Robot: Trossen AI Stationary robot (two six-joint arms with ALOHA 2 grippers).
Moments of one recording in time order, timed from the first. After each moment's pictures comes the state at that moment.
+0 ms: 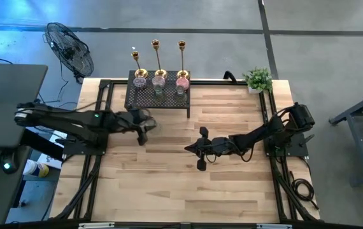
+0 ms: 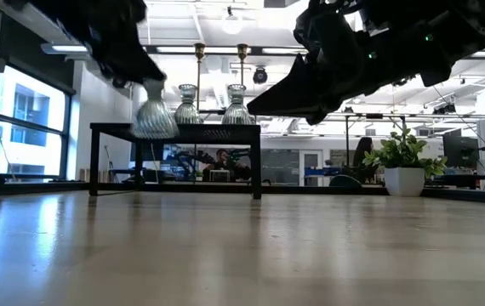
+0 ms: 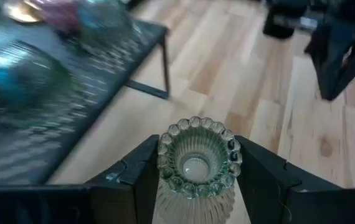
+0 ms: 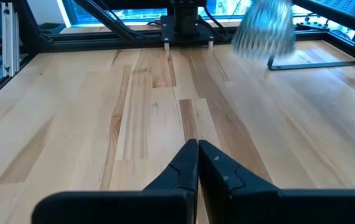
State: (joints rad) left arm -0.06 0.94 0.67 -0.27 -0.40 -0.26; right arm 0.23 1.71 0.68 0.73 0.28 0.13
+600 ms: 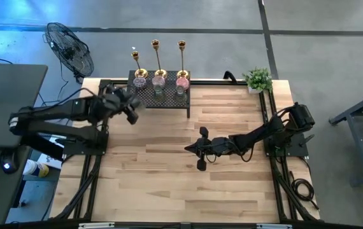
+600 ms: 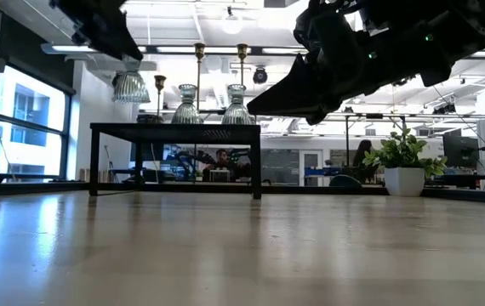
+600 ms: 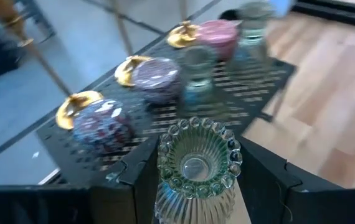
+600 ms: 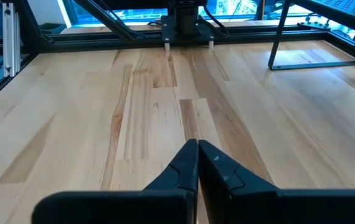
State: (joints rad) left arm 0.10 0.79 0.88 -0.66 -0.62 -0.27; right arm 0.23 1.71 0.68 0.73 0.28 0.13
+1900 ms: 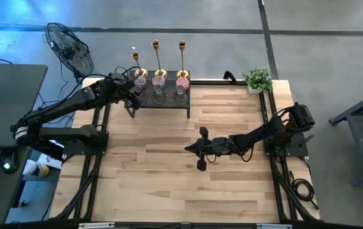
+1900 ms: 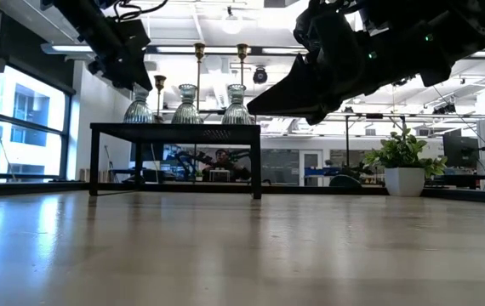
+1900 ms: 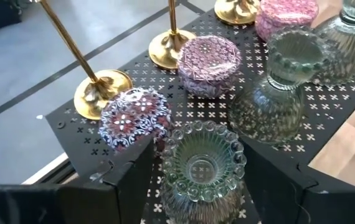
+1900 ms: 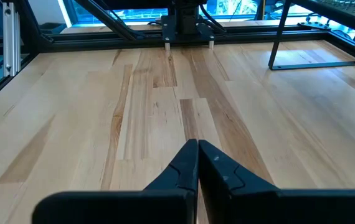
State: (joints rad) left arm 0.55 0.93 0.88 -0.56 -0.29 -0.13; right arm 0.23 1.71 0.68 0.73 0.28 0.13
